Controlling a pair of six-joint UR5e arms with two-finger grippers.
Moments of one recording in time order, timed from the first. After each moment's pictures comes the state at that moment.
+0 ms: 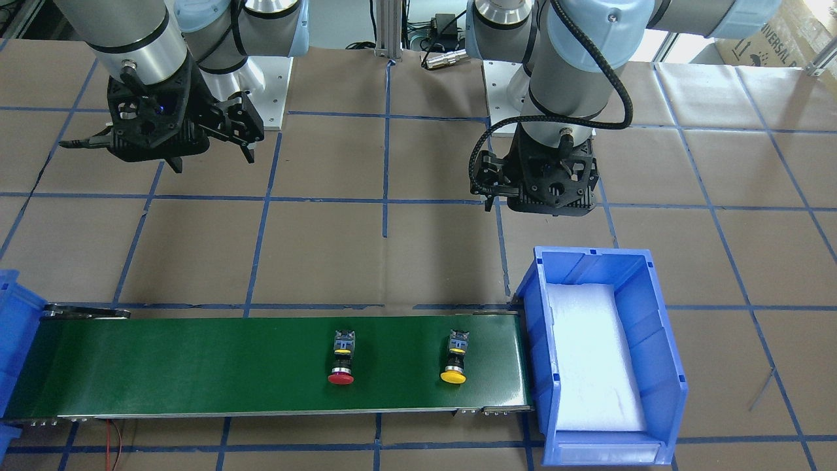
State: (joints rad) left arm -1.68 -1.69 -1.55 -1.52 1.61 -0.01; right arm 1.60 -1.55 1.55 -1.51 -1.53 -0.14
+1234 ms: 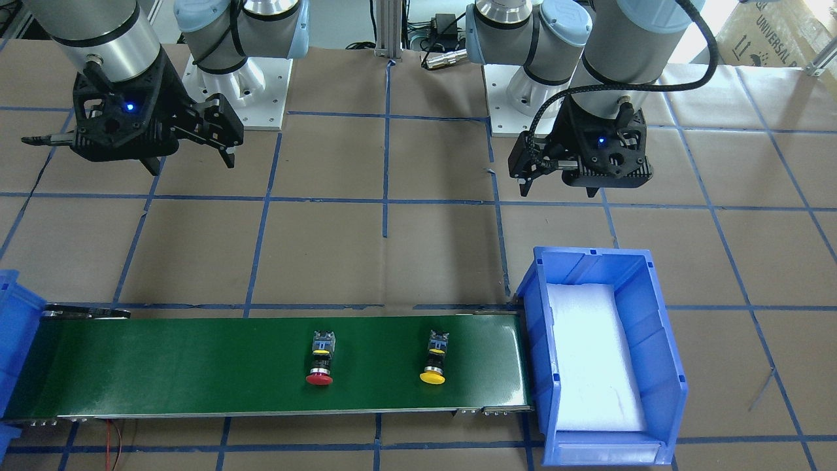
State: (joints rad) left arm -1.59 -1.61 -1.60 -1.51 1.60 0.00; right arm 1.56 -1.54 1.52 -1.51 -1.54 -0.13
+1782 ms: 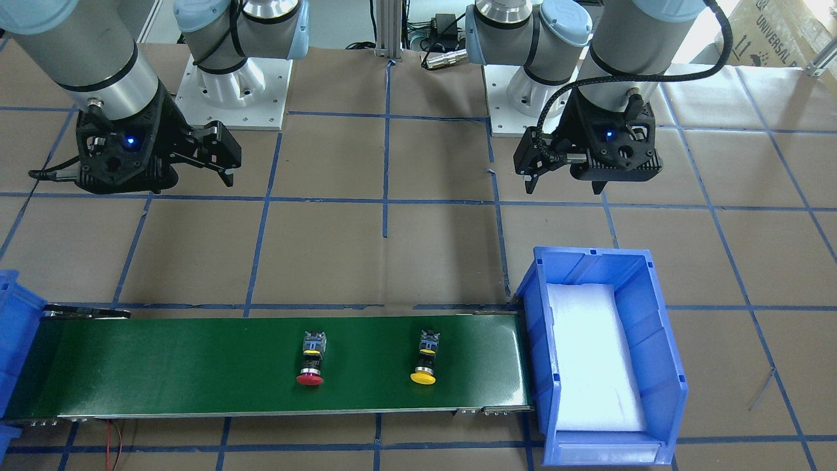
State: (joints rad) left arm -1.58 -1.59 -1.60 -1.50 1.60 0.00; right arm 1.55 -1.50 1.53 -1.52 -1.54 -0.13
